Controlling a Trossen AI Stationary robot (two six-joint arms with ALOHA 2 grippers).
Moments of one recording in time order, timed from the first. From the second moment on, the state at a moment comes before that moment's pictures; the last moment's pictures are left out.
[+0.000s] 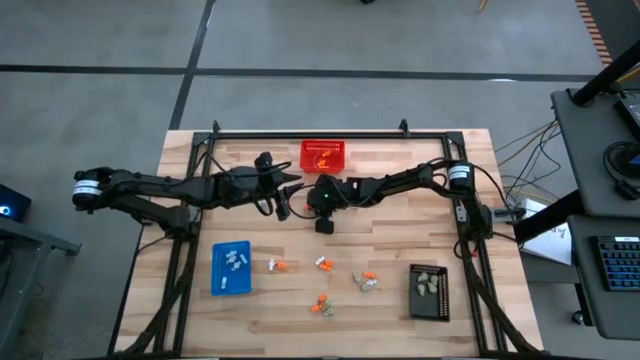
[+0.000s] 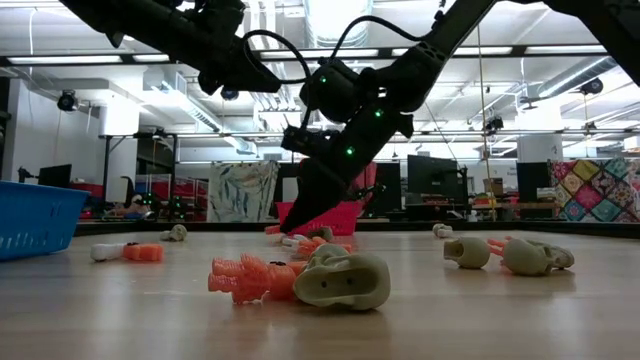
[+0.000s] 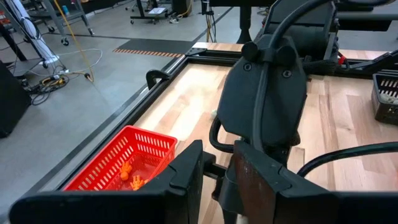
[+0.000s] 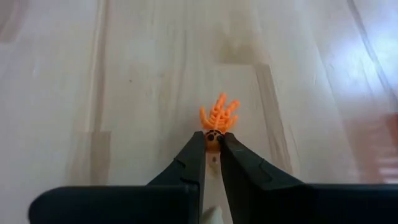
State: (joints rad) left arm 0.08 1.18 0.69 0.17 -0.30 -0.01; right arm -0.16 2.08 1.27 0.03 -0.03 -0.13
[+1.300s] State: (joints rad) left arm 0.08 1.09 0.69 0.17 -0.30 0.00; right arm -0.42 2.03 1.69 -0.53 -0.03 -0.29
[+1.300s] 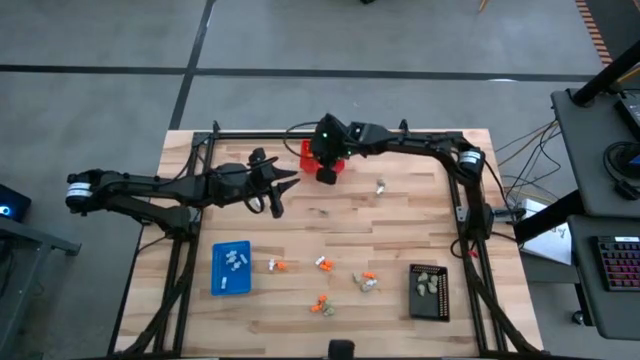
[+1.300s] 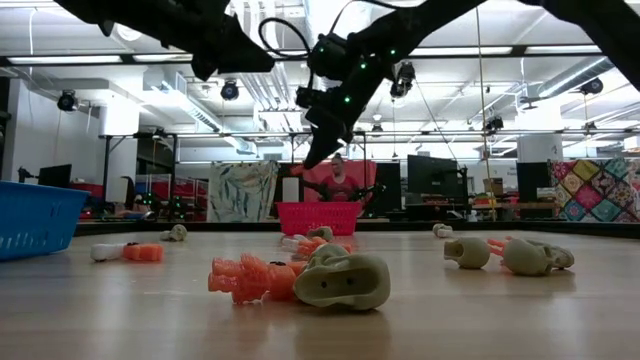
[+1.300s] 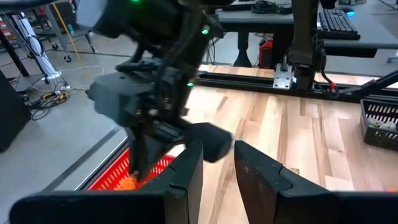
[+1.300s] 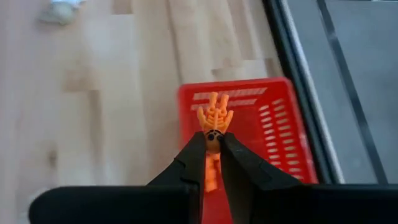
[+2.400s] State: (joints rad) left arm 0.08 1.08 0.69 0.15 -0.30 0.00; right arm -0.52 2.26 1.94 -0.77 -0.08 -0.30
